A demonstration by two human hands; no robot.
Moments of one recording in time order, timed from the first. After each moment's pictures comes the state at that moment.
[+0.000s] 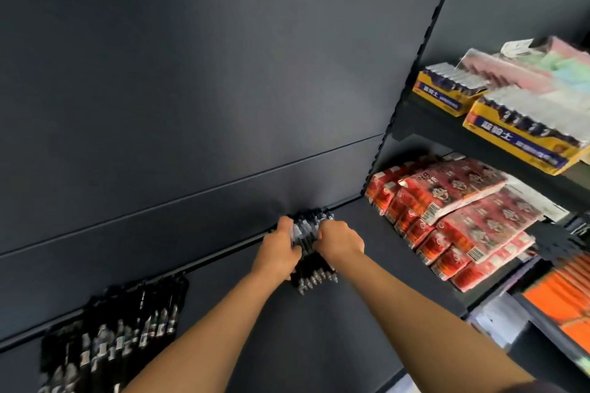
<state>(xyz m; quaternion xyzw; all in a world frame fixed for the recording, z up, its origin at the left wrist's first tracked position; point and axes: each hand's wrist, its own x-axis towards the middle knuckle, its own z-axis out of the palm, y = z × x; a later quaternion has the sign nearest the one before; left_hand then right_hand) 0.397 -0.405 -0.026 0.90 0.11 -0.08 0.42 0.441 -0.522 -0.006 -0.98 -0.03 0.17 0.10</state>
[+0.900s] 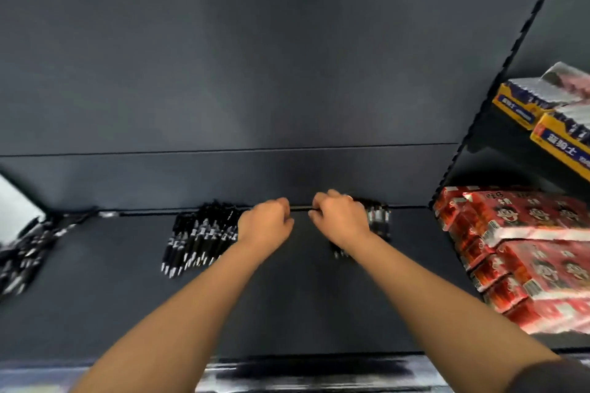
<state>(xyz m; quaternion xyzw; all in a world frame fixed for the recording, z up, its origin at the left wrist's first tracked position) 0.298 -0.396 0.033 0.96 0.26 0.04 0.12 0.396 -0.513 0.026 -0.91 -0.38 0.01 0.12</state>
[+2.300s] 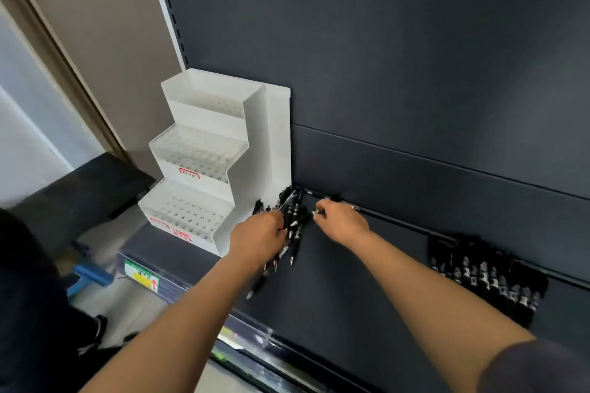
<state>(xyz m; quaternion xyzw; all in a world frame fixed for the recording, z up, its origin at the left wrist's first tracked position) -0.074 -0.039 0.006 0.86 0.49 0.03 0.16 0.096 -0.080 -0.012 -0.82 -0.52 0.21 0.11</state>
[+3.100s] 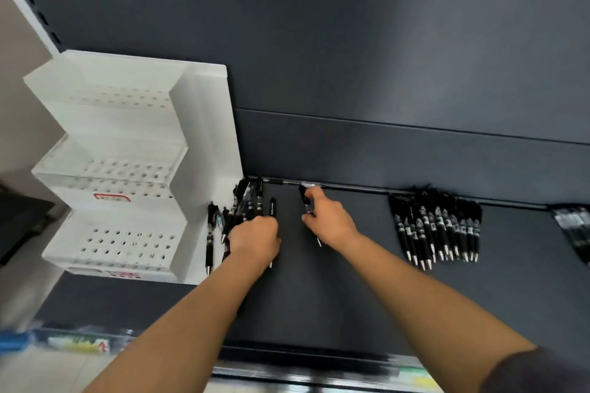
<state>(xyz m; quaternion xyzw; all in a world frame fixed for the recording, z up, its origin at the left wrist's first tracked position) -0.031 -0.011 -0.035 0.92 0.36 -0.13 0.08 0.092 -0.093 -0.039 -0.88 -0.38 0.22 0.19</state>
